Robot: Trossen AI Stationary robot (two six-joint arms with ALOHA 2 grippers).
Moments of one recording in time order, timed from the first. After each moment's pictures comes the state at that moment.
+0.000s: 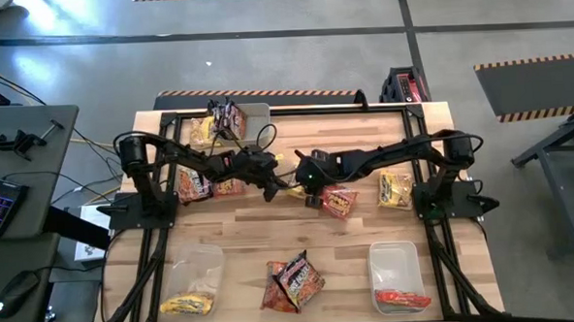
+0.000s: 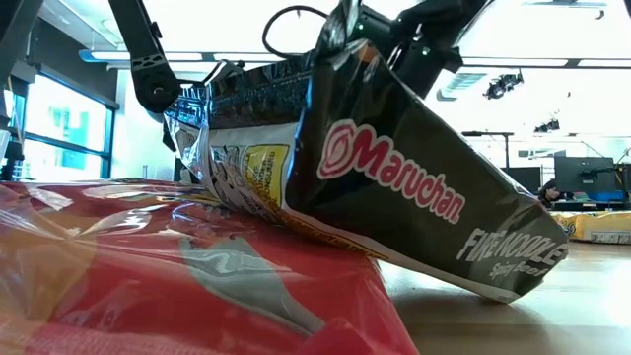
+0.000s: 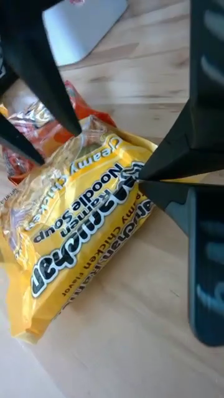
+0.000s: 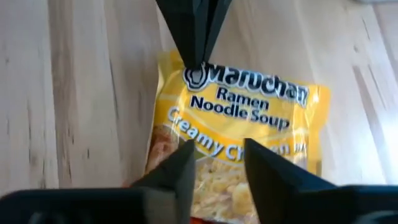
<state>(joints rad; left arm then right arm) 0.28 1.82 0.68 0.52 0.33 -0.41 -0.08 1.79 1.13 -0.36 0.15 0.01</state>
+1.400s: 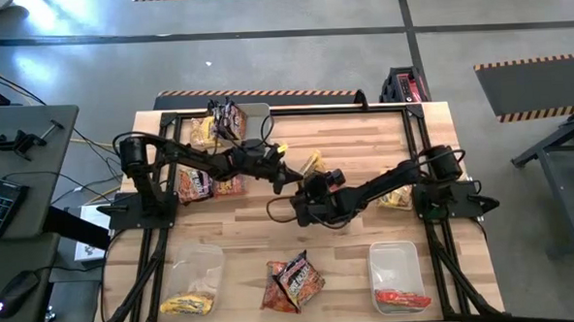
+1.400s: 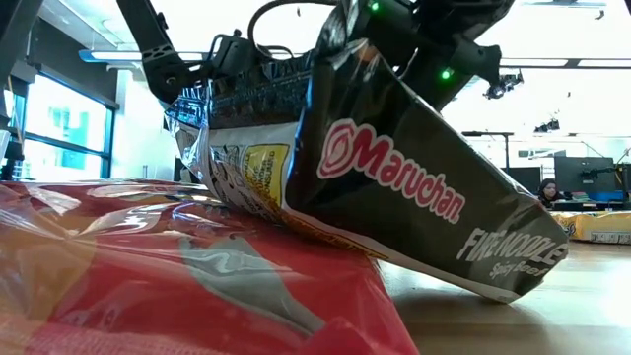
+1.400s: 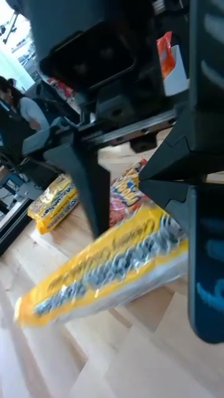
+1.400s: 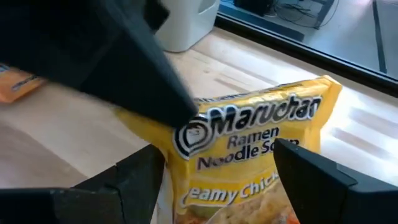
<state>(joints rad) 0.26 1.81 0.76 0.75 0.37 -0.59 0.19 1.93 1.13 -0.28 1.00 0.91</state>
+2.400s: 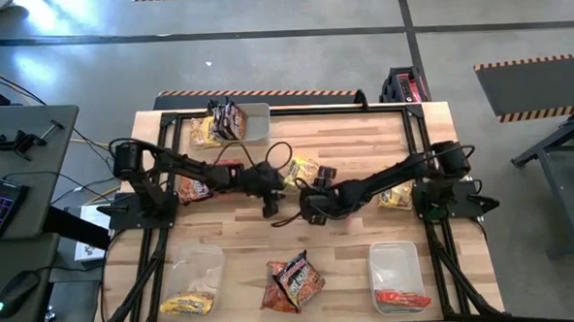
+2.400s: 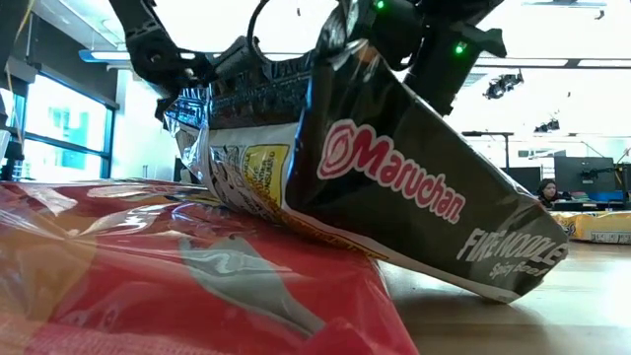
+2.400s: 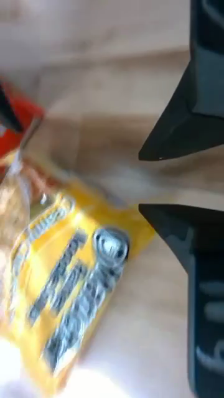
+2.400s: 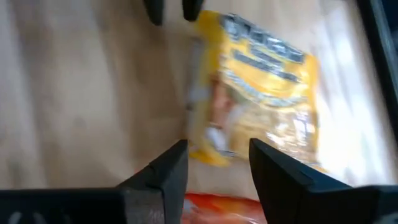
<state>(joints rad) 0.11 1.77 0.76 0.22 -0.01 -0.07 0.16 1.86 1.13 -0.45 0.59 0.17</state>
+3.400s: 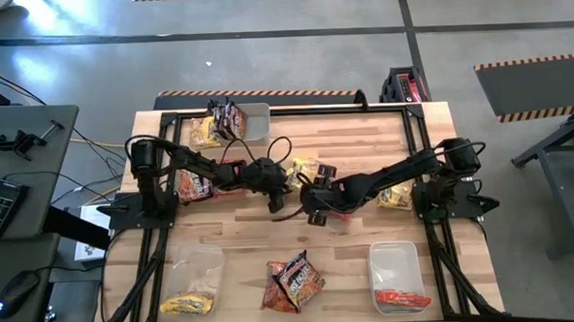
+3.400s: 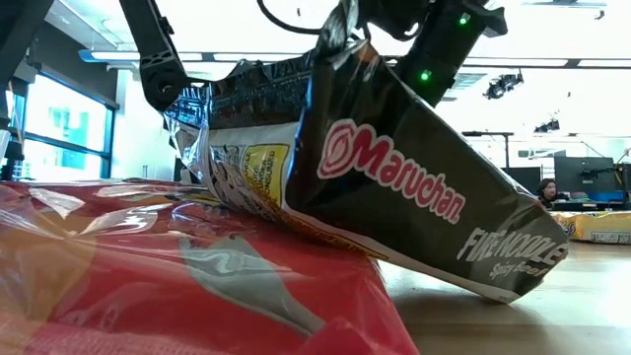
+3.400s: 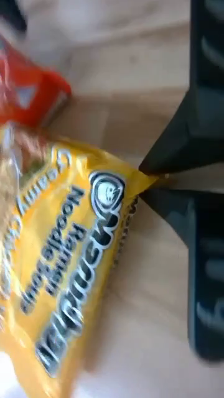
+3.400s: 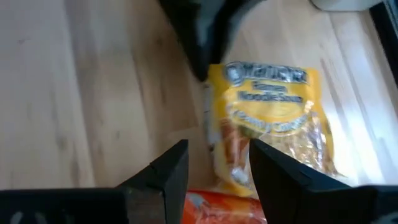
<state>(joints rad) 0.17 1.90 0.76 0.44 0.09 -0.14 0.14 1.78 1.13 -0.44 0.48 0.18</state>
